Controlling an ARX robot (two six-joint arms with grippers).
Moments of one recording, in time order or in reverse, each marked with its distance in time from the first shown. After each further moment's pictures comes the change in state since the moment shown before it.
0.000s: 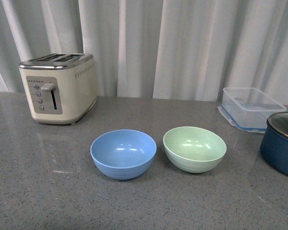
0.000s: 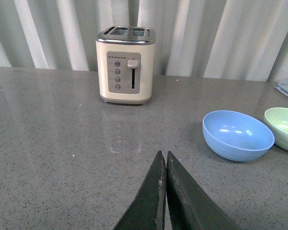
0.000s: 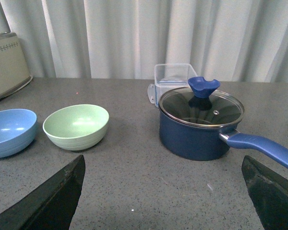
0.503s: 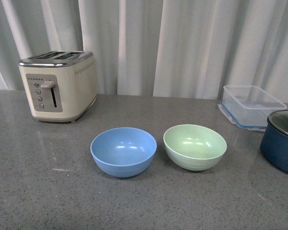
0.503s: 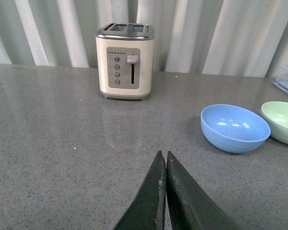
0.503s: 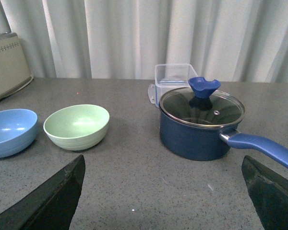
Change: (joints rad) left arm 0.000 -0.225 0.000 -0.232 0.002 0.000; right arm 0.000 0.000 0.000 0.000 0.000 0.000
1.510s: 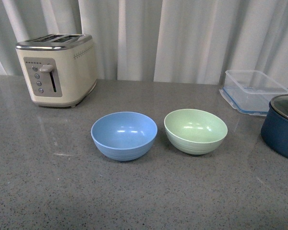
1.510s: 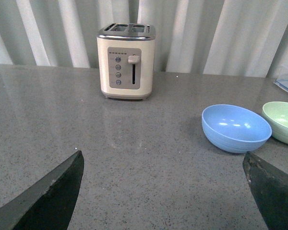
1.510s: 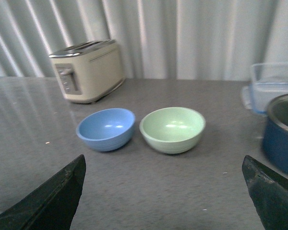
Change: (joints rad) left arm 0.000 0.000 0.000 0.000 -0.002 0.002; right arm 0.266 0.311 0.007 0.316 -0.097 0.130
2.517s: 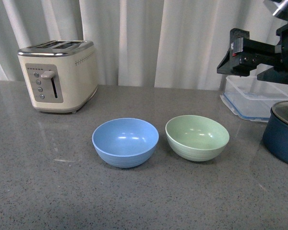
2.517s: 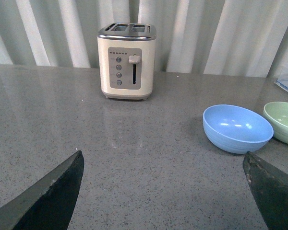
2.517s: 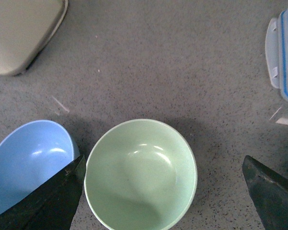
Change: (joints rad) left arm 0.000 0.000 0.000 0.000 0.001 0.000; right arm -0.119 1.413 1.179 -0.319 -0.097 -0.021
